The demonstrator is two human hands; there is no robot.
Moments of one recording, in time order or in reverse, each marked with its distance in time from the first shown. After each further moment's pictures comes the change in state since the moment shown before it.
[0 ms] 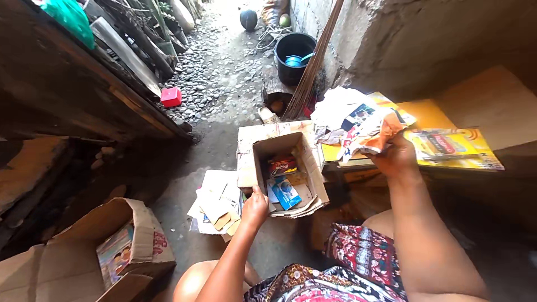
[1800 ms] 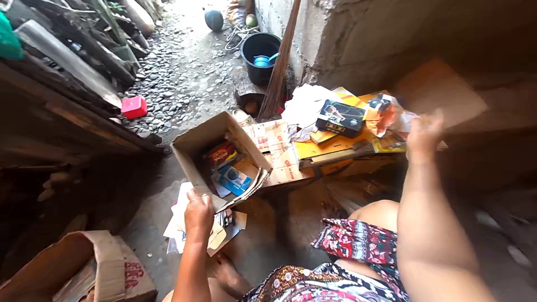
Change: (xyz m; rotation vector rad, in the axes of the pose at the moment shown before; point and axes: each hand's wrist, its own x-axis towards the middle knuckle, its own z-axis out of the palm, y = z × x) left_hand -0.003 -0.040 -0.057 -0.297 0.460 -0.040; right_hand 0.046 -0.064 -0.134 -0.898 0.561 -0.468
